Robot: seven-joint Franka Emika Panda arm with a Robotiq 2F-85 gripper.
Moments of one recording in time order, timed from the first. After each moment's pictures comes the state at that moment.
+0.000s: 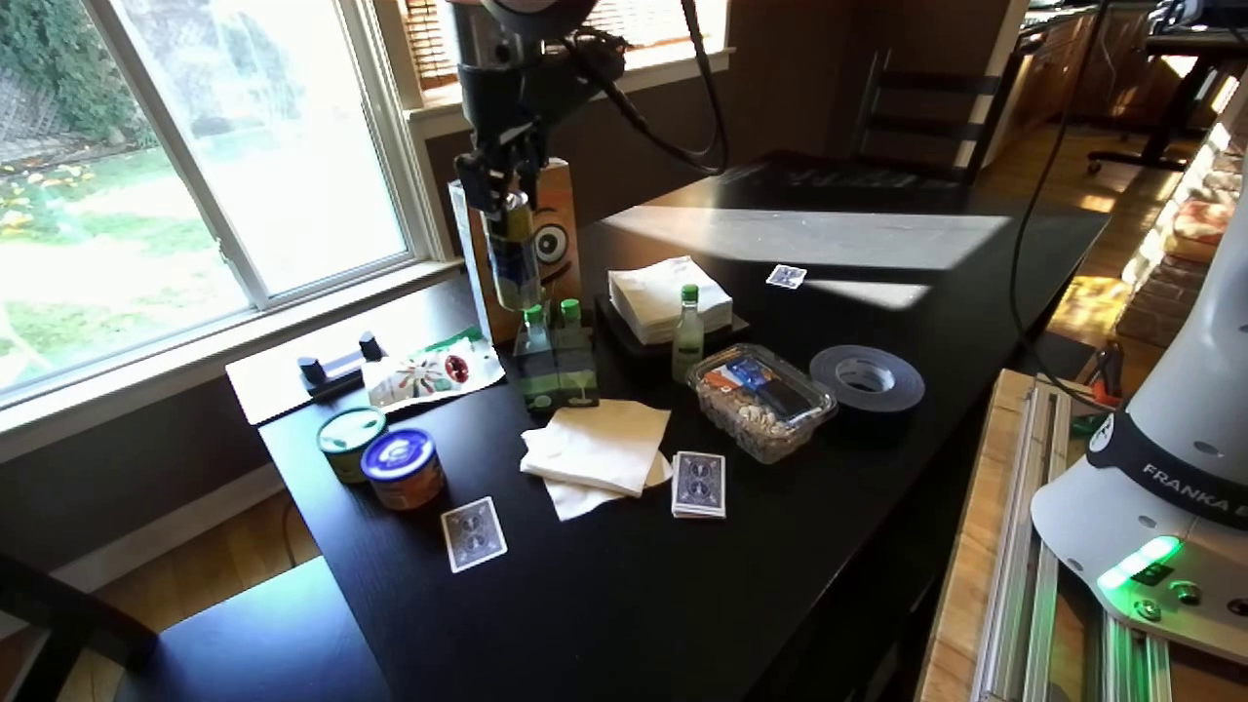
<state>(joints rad) 0.18 0.26 0.04 -1.88 -0.23 2.29 0.14</state>
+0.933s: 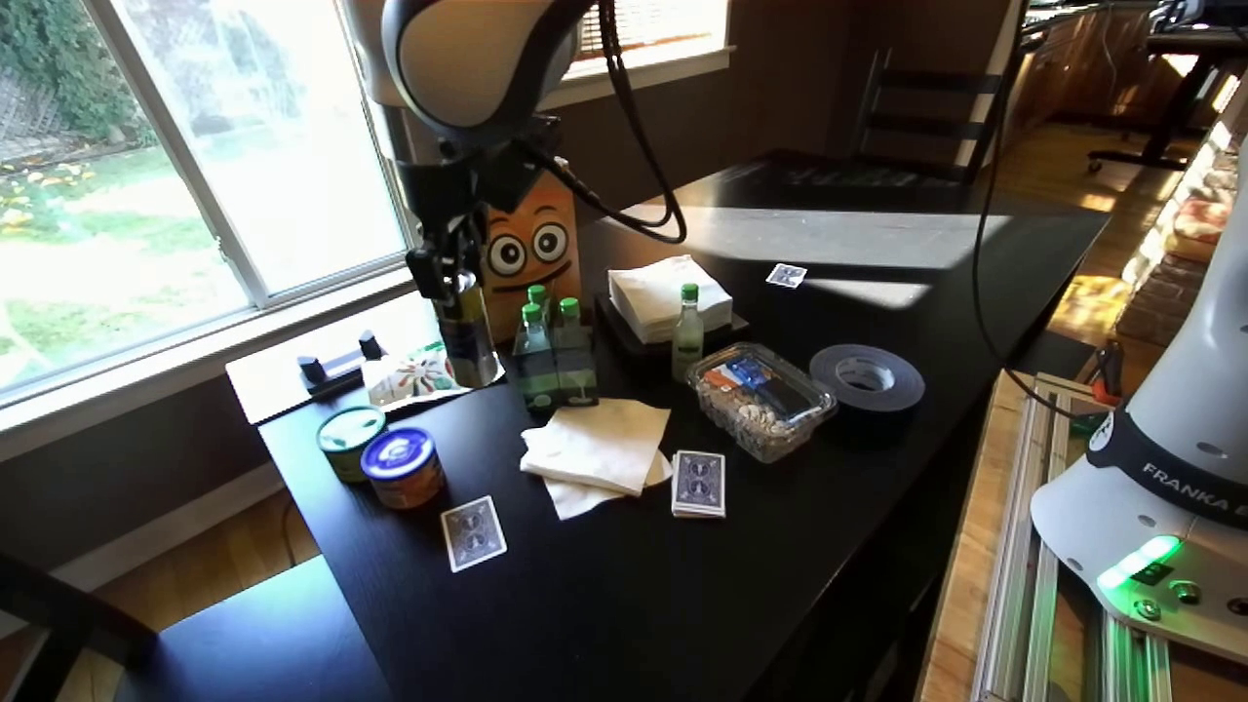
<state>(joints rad) 0.21 0.45 0.12 -1.76 -0.23 2.33 0.02</state>
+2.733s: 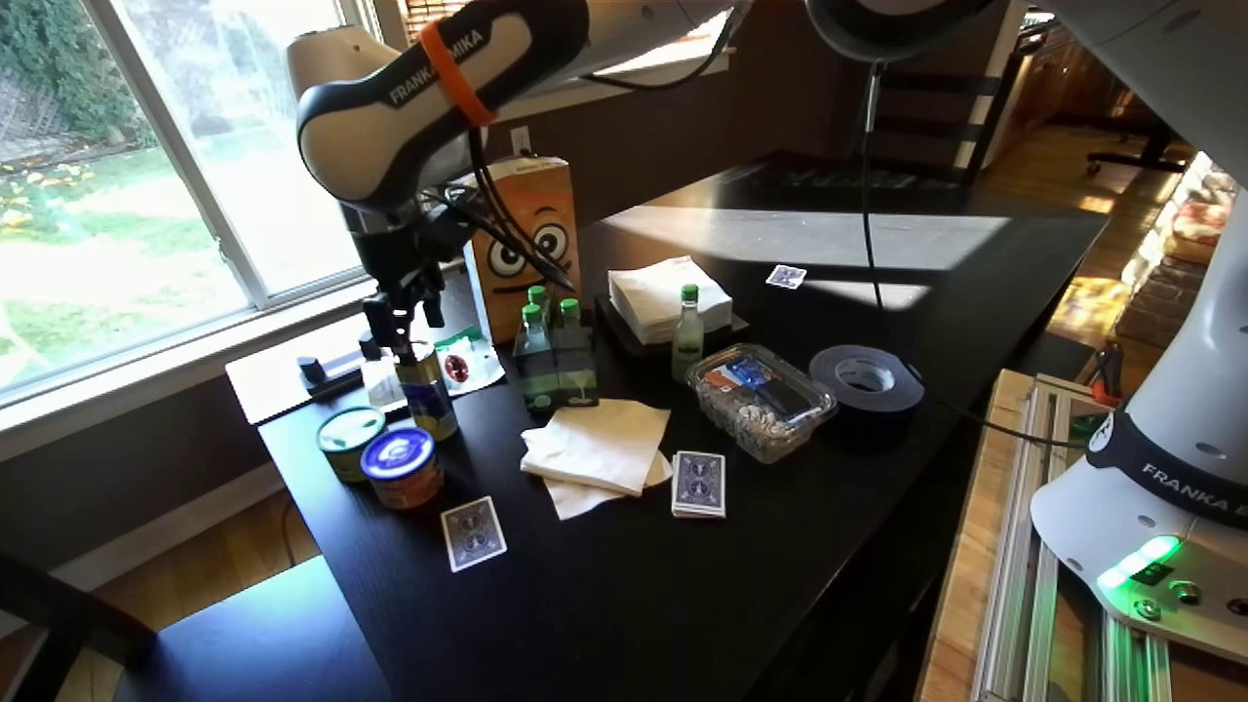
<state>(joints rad) 0.21 0.95 0.14 -1.10 -0.14 2.05 -0.18</state>
